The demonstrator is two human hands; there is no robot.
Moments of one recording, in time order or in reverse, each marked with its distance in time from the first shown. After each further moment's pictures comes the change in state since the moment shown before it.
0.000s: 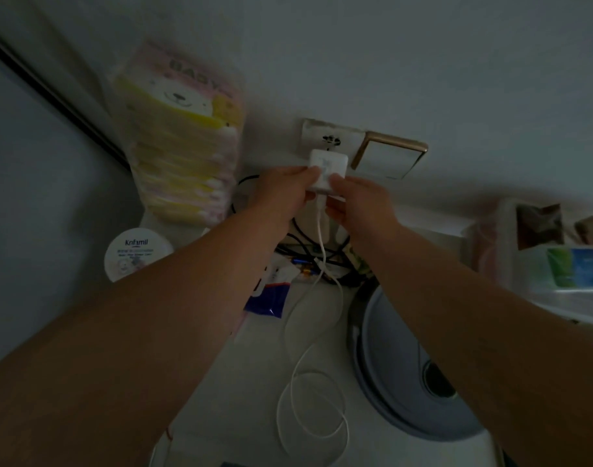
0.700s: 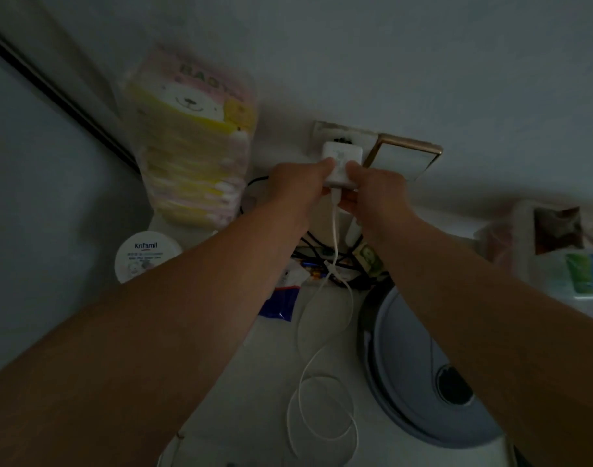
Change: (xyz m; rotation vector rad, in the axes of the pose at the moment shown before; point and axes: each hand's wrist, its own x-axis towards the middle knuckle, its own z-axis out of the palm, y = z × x) left_hand 0.003 0.014 0.010 -0.115 0.092 -0.077; right_hand 0.012 -0.014 0.008 -0.053 0.071 -0.021
